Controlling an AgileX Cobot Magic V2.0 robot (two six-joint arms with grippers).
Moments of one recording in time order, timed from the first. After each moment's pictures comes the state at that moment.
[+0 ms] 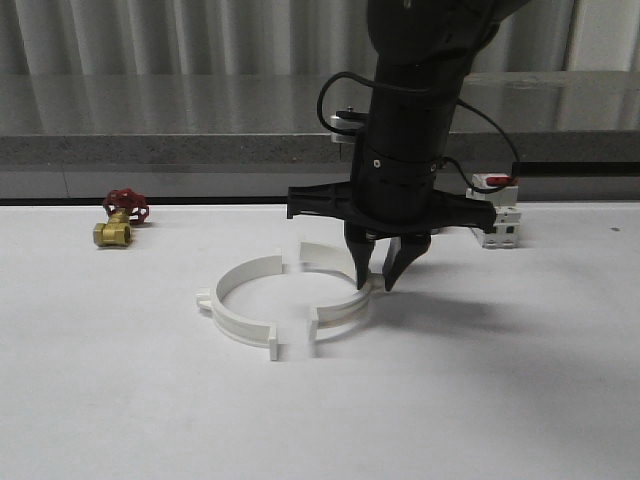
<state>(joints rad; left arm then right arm) -0.12 0.30 -0.42 0.00 0.58 -0.07 0.54 2.06 -1.48 -0.11 0.72 0.69</state>
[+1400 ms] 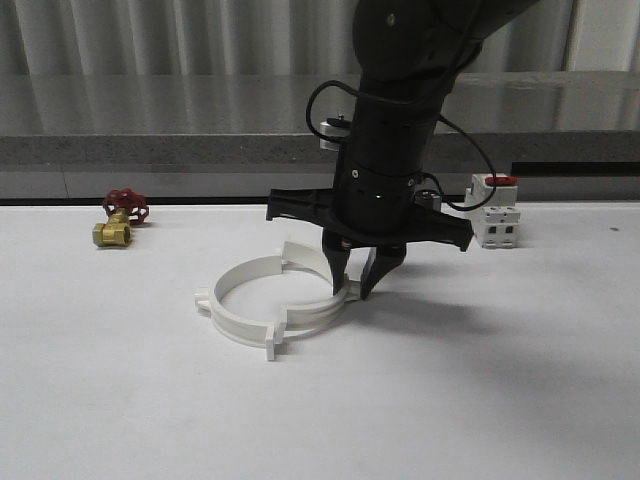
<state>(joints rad) -0.12 0.30 -0.42 0.00 0.58 -0.07 0.56 2.09 -1.49 -0.06 0.67 0.74</state>
